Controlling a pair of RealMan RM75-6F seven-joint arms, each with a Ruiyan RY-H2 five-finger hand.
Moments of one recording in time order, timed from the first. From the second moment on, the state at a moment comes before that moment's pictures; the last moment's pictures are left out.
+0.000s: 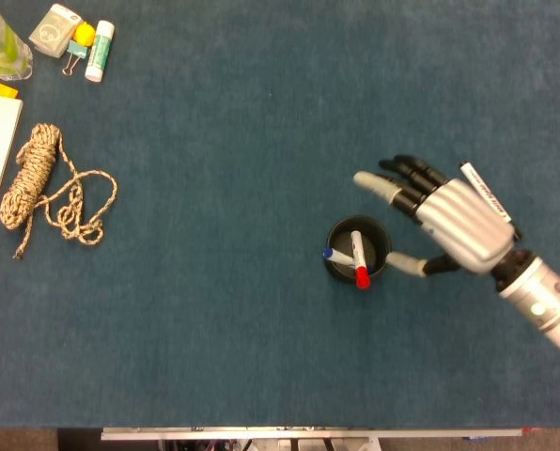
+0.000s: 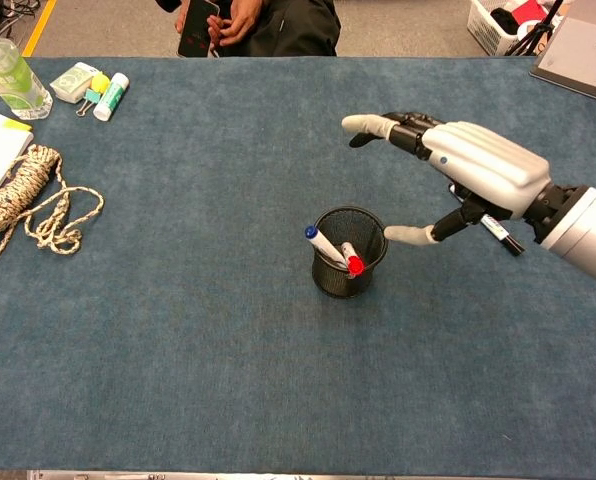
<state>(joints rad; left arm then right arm) 0.02 -1.07 -0.05 -1.64 1.44 1.55 -0.01 0.56 -1.36 -0.02 -1.64 -1.67 1.16 0.09</state>
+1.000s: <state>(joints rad) 0.01 -1.09 -0.05 -1.60 1.43 1.53 -0.03 0.59 -1.28 -0.16 -1.16 -1.84 1.07 -0.06</state>
